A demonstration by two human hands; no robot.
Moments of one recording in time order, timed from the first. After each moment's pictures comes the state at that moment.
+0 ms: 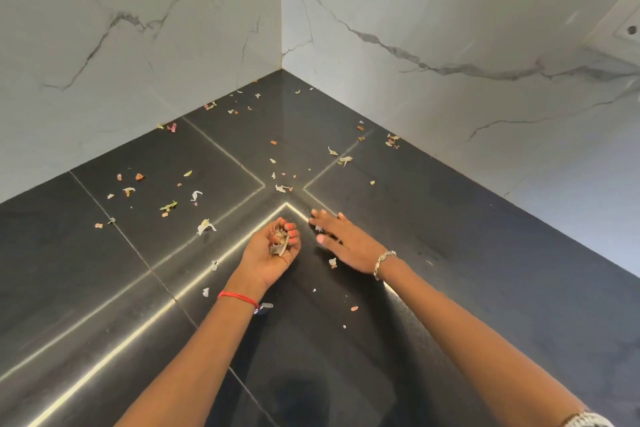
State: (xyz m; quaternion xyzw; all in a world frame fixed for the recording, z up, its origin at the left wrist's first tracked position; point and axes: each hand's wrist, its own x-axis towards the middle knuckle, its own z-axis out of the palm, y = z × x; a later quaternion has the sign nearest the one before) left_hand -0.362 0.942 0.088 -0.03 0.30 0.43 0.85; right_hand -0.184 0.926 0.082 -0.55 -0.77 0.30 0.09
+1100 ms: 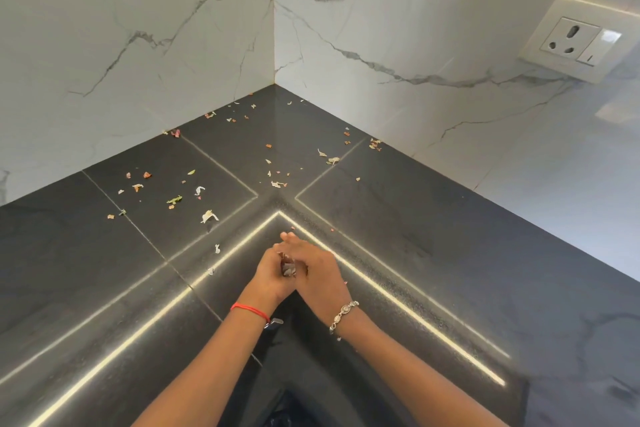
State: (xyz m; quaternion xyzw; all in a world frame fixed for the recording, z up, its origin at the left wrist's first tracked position) left_hand -0.354 0.873 0.096 -0.06 0.32 0.40 0.86; right_hand -0.283 0.817 0.127 -0.60 -0.64 0.29 0.38
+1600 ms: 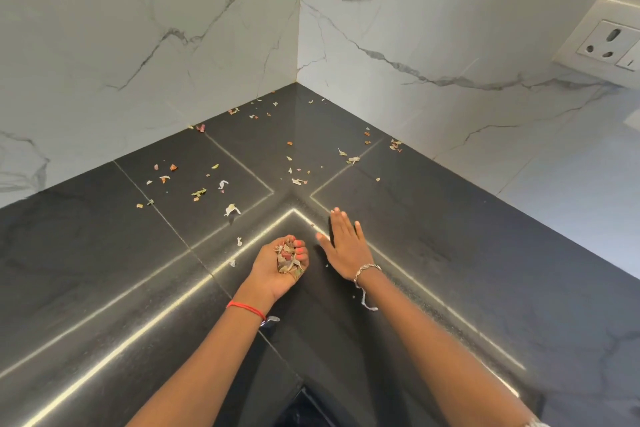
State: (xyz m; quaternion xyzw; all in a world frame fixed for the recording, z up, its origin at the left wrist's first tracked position) left_hand -0.388 0.877 0.096 -0.06 0.31 0.41 0.85; right_hand -0.235 0.877 0.073 -0.70 -0.68 0.21 0.07
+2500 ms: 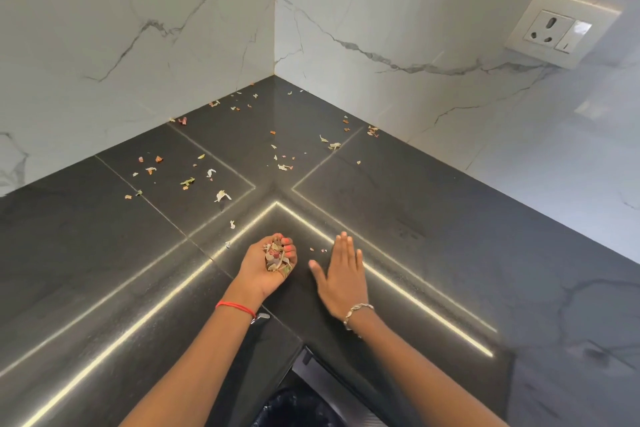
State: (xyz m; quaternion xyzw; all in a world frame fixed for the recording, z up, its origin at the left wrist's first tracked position) left_hand -0.405 0.839 0.097 -0.03 0.31 0.41 0.86; right_hand -0.269 0.772 0.064 -0.78 -0.59 0.18 0.10
